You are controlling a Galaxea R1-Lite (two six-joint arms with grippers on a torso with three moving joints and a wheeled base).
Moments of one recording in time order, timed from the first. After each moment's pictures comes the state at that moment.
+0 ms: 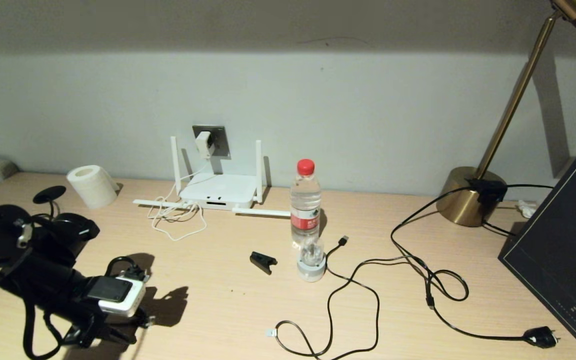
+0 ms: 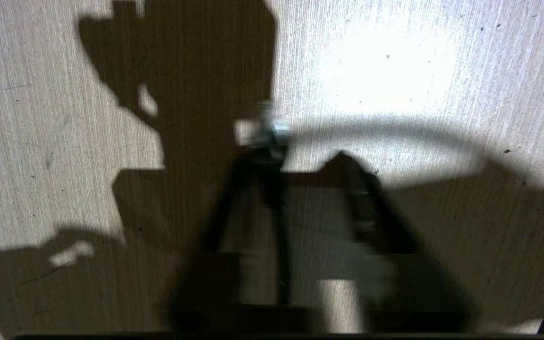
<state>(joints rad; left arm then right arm) 0.14 1.85 -0.99 0.58 -0.37 1.78 0.00 0.00 0.00 -0.09 0.01 -0.01</state>
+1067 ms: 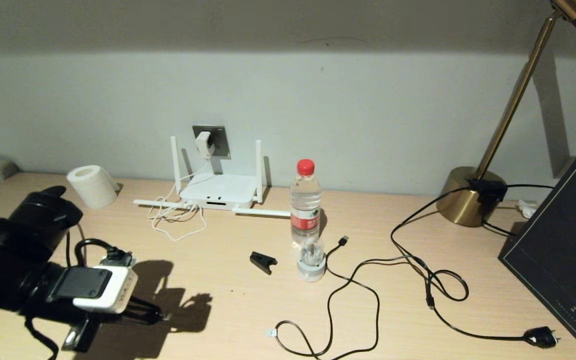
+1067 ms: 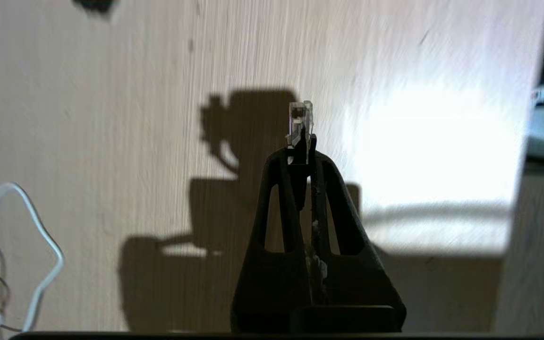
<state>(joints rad) 0.01 1.56 -0.91 0.55 -0.60 1.61 0.00 0.00 0.00 -0.09 0.01 -0.01</state>
